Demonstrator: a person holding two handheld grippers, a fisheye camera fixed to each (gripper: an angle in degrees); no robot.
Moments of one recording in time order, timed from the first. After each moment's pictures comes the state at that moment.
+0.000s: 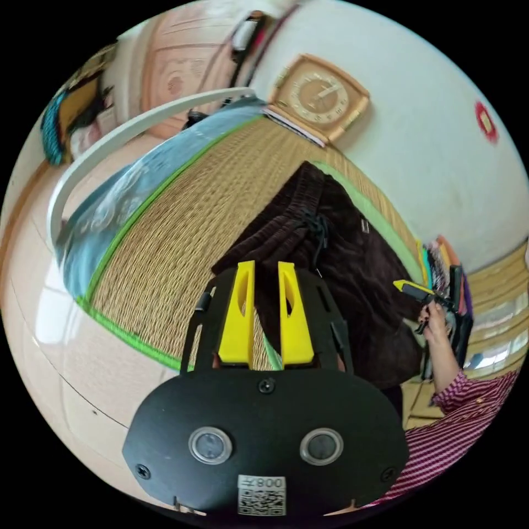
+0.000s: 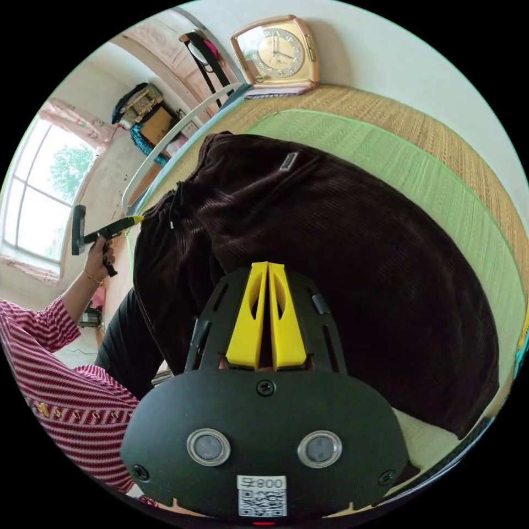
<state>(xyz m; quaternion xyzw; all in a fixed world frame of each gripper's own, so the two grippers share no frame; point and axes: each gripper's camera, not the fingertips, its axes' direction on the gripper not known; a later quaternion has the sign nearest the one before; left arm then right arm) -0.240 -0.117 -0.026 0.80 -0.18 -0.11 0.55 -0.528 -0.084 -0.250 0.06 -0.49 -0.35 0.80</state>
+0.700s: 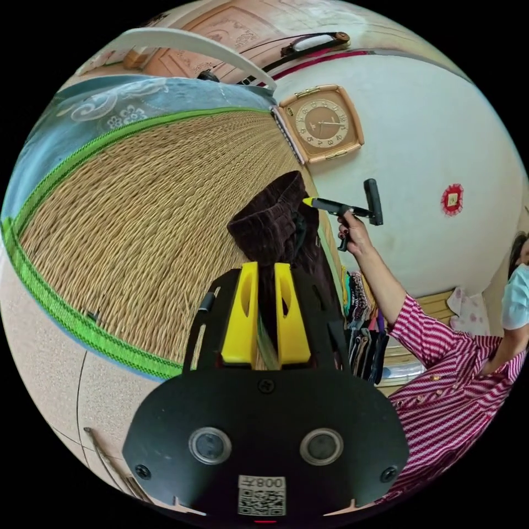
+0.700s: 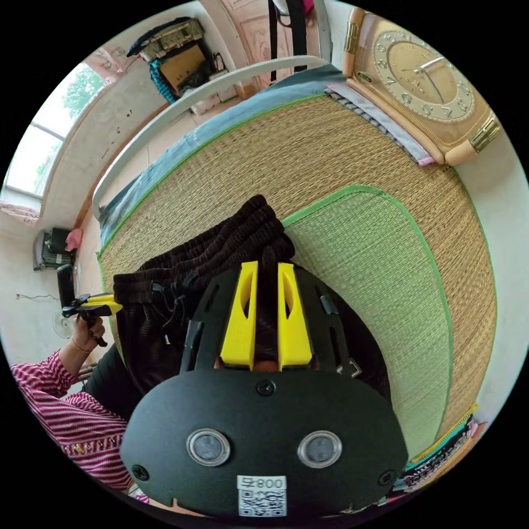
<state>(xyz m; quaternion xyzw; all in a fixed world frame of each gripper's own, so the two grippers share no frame) -0.382 -0.164 -0.032 0.82 0.00 0.03 0.57 -0.832 -0.203 -0.500 0.06 -0.36 -0.51 0.78</state>
